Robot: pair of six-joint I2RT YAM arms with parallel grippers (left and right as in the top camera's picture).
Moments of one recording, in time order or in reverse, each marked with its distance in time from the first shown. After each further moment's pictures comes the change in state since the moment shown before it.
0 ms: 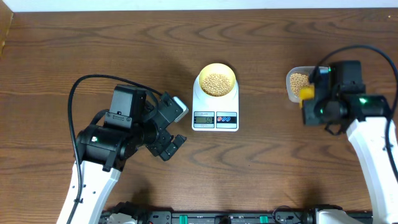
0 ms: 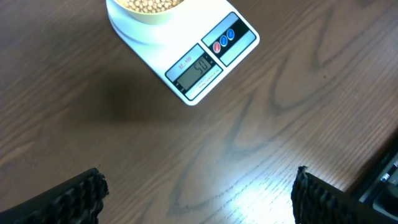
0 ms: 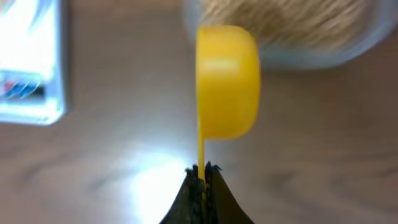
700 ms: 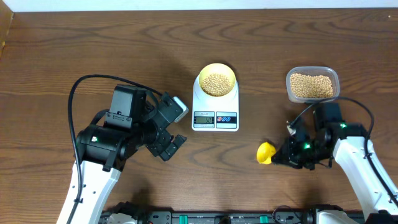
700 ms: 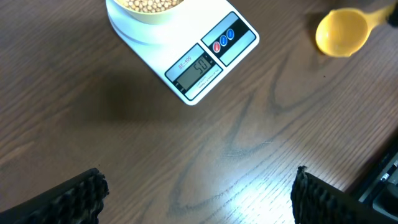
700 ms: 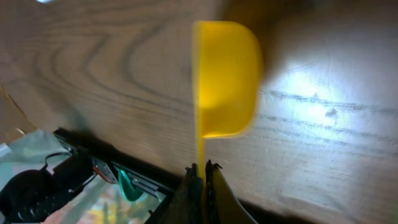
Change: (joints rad) left arm 0.000 0.000 0.000 0.000 0.000 0.000; right arm -0.014 -0.025 -0.426 0.010 -0.547 0.238
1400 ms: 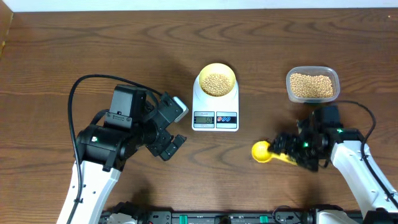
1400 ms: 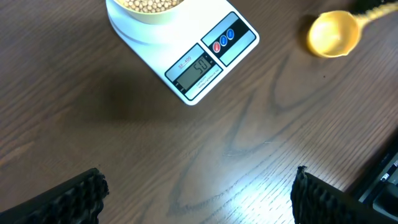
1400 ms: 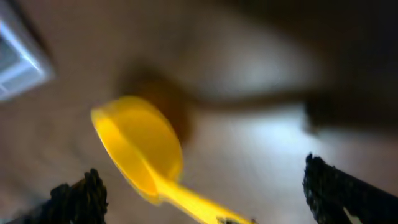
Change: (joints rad) left arm 0.000 0.000 0.000 0.000 0.000 0.000; right arm 0.000 0.000 -0.060 0.270 0.223 0.196
